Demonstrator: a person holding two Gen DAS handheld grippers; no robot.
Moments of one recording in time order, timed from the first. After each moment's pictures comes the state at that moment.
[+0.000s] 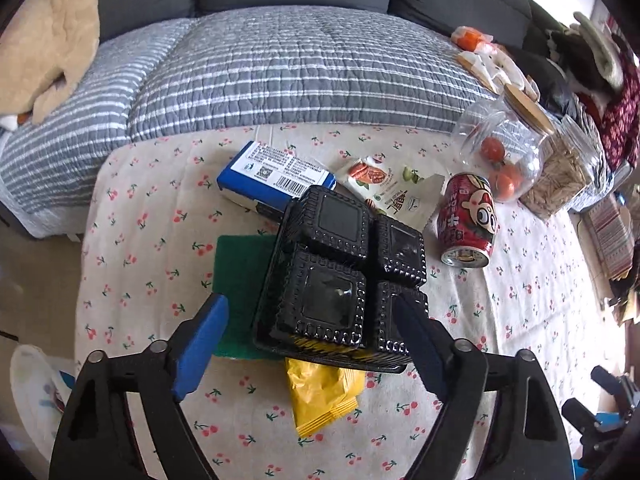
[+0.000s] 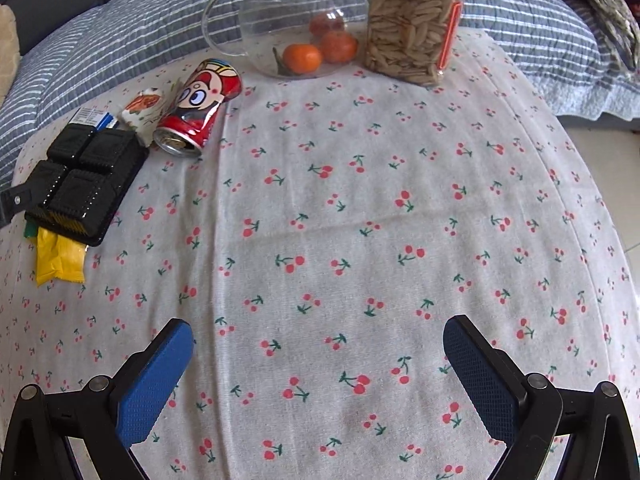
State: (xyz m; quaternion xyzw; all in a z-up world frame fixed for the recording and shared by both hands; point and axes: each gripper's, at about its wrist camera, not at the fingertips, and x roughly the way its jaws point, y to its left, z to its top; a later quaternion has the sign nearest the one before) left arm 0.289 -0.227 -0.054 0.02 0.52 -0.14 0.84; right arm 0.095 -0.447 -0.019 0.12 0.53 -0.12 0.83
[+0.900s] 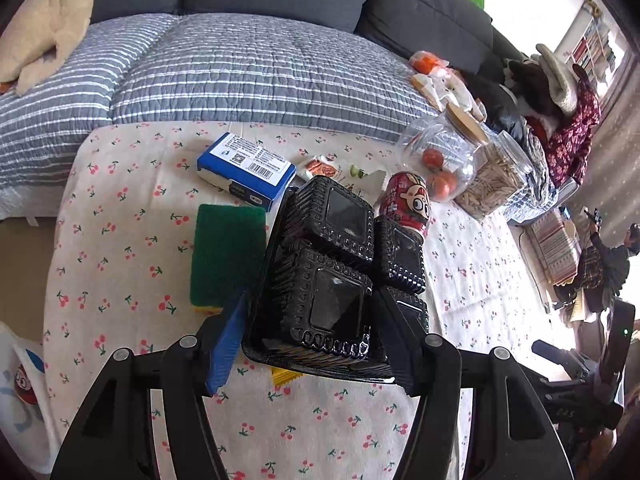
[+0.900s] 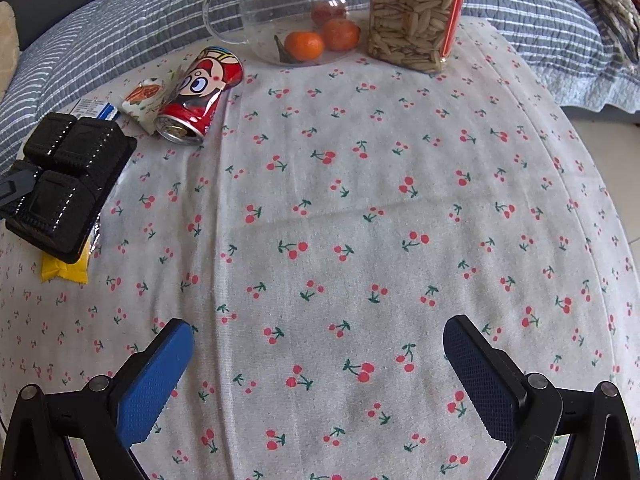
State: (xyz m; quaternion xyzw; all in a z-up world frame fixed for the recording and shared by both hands) left arm 0.238 -0.194 -0.032 -0.05 0.49 -0.22 0.84; right arm 0.095 -0.442 -0.022 0.12 0.54 -0.12 0.82
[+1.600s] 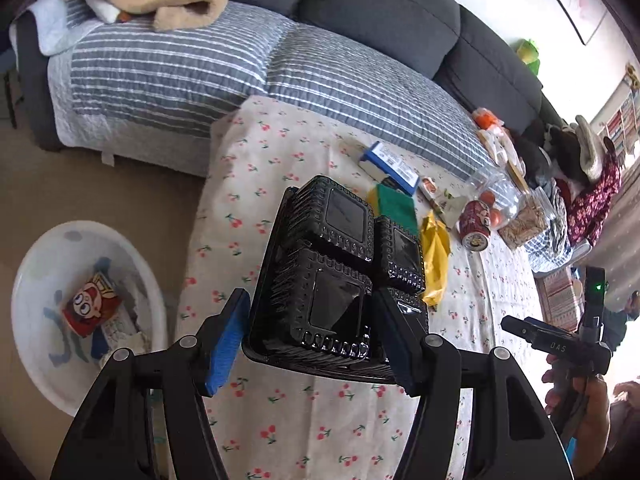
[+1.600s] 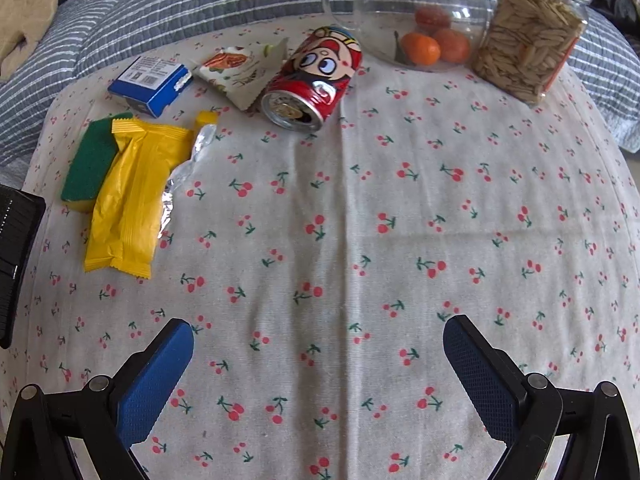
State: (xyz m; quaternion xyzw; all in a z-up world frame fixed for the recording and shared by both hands) left arm 0.189 -0.014 -0.039 -0.14 0.49 -0.13 0.85; right arm 0.140 -0.363 -0.030 0.08 0.56 -0.07 0.82
